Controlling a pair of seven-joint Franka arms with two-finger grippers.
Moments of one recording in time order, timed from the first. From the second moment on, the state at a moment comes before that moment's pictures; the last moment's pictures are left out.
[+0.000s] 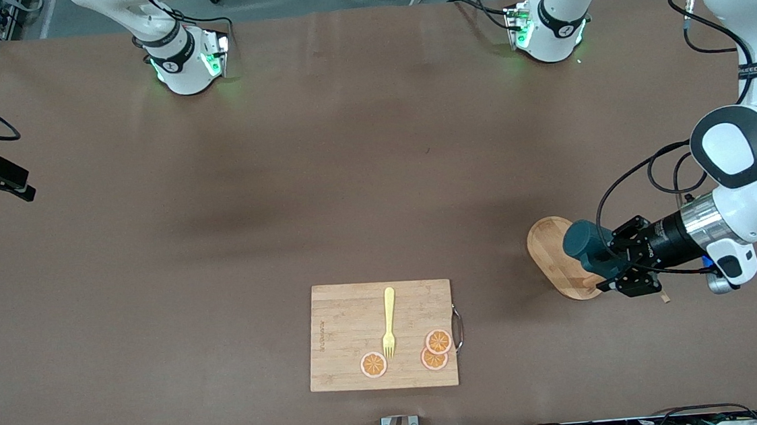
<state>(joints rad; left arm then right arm) 0.06 0.47 -0.14 -1.53 -0.53 2.12 -0.98 0.01 0.01 -0.07 -1.56 -0.02 1.63 -0.02</state>
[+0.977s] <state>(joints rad) 0.06 0.28 -0.15 -1.49 -0.13 1.85 -0.60 0.01 0.01 -0.07 -1.56 -0.02 1.63 -0.02</state>
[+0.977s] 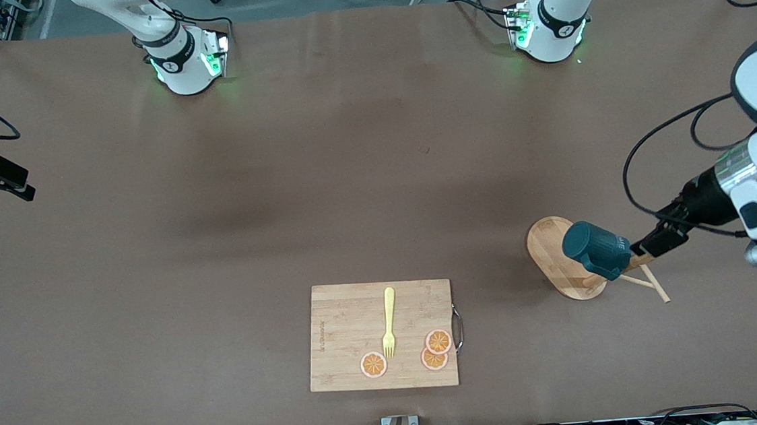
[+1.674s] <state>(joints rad) 0.06 0.10 -0.16 -1.49 -0.03 1.66 -0.17 0.01 0.01 -0.07 -1.56 -0.02 1.63 -0.02</state>
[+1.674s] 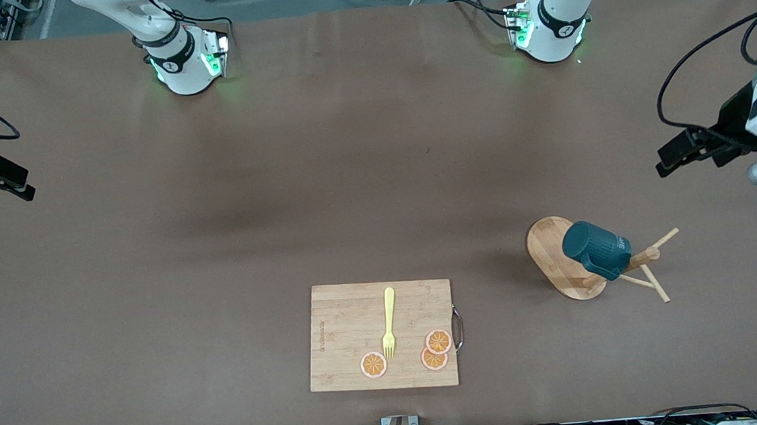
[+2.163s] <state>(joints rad) 0.10 0.07 -0.15 -1.49 -0.02 1.65 -0.07 0.01 0.01 -0.06 -1.56 -0.02 1.63 -0.02</state>
